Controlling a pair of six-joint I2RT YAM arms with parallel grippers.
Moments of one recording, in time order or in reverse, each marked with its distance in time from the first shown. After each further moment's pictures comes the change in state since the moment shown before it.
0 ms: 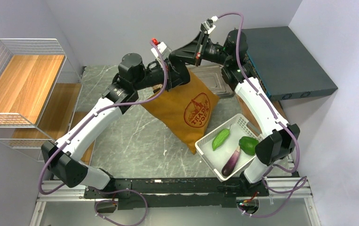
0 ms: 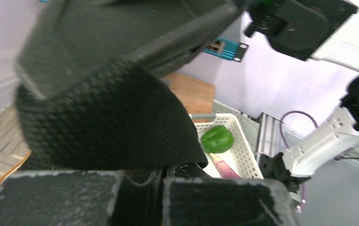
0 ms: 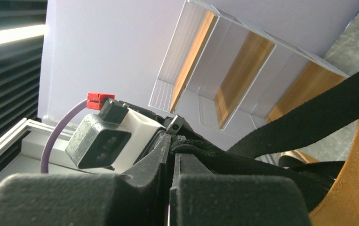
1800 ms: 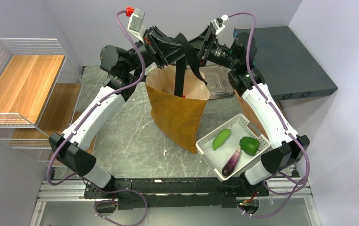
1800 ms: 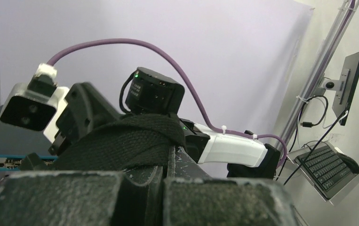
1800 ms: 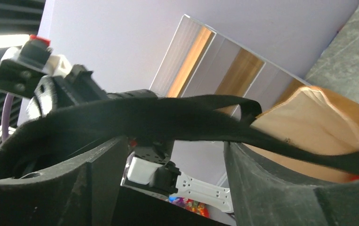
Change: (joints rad) left arm 0.049 0.128 0.224 0.693 0.187 -0.610; right arm 0.010 -0.111 -0.037 -0.112 0.126 -0.112
